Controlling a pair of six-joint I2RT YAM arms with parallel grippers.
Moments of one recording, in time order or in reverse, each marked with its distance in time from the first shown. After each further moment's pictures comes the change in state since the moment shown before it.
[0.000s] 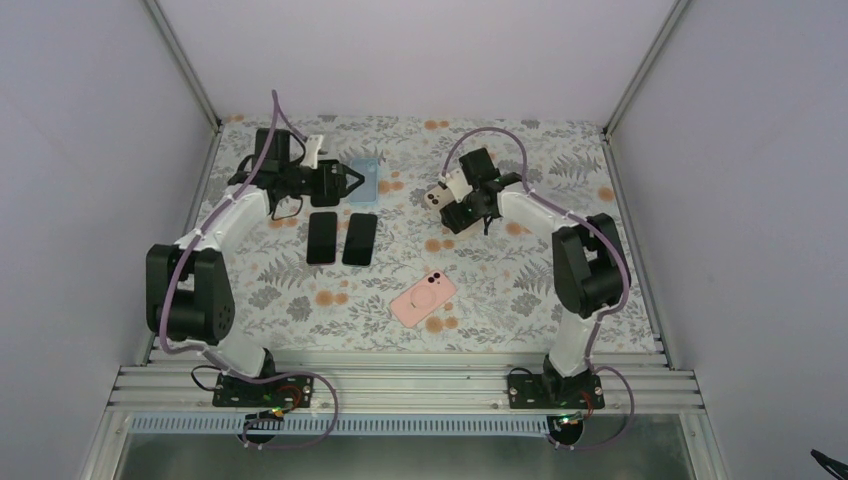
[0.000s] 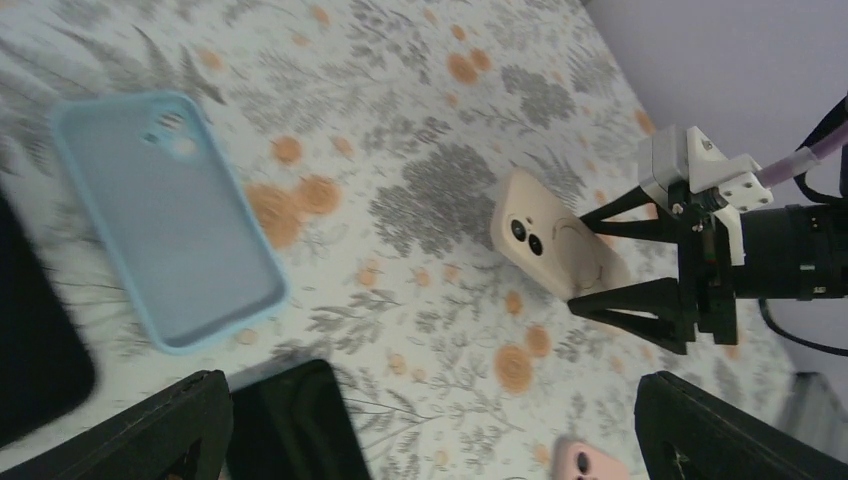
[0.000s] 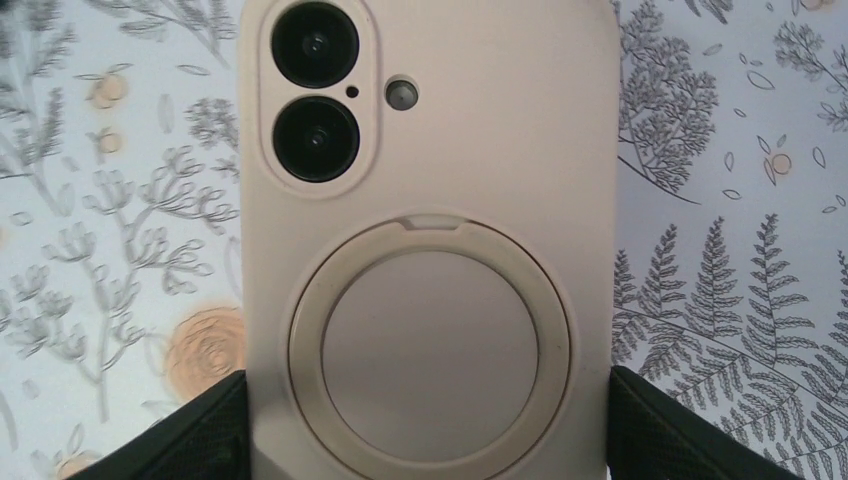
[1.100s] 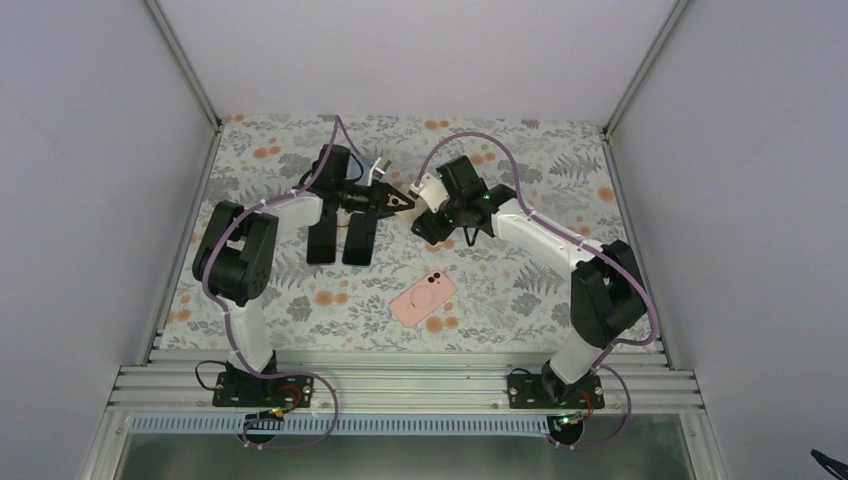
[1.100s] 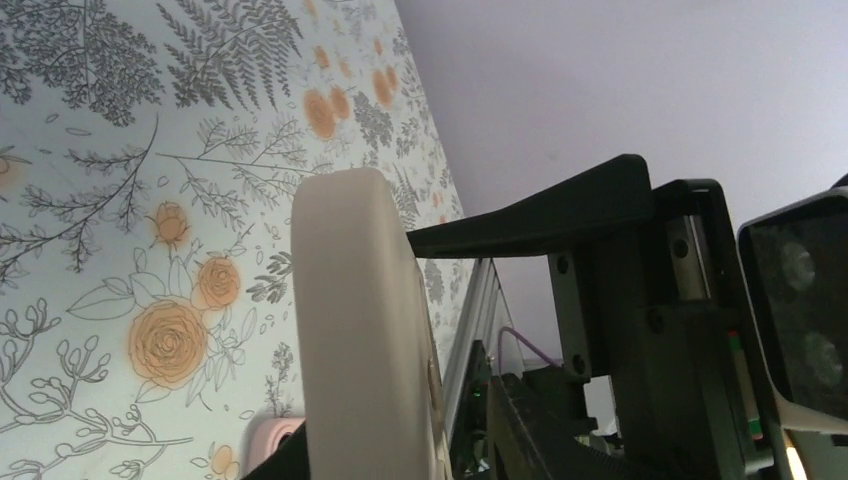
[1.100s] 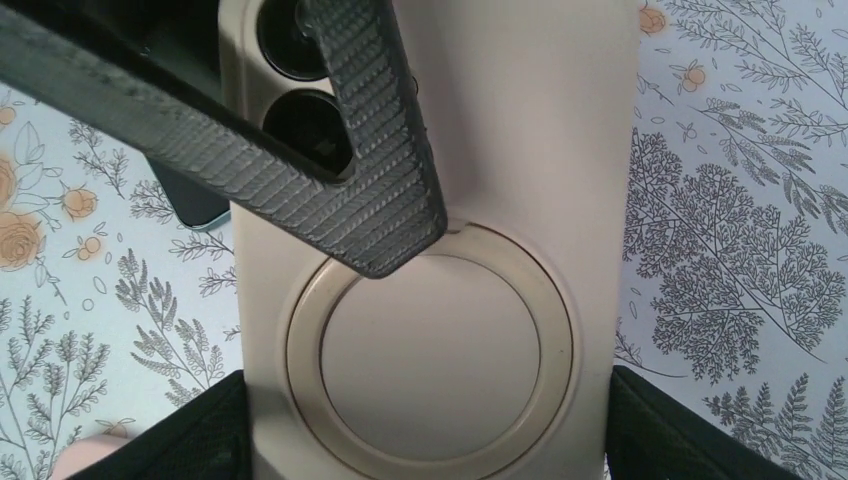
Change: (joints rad) left arm -0.217 0.327 -0.022 0.449 0.510 -0.520; right arm 0.193 -0.204 -0.068 0.037 -0.085 -0.014
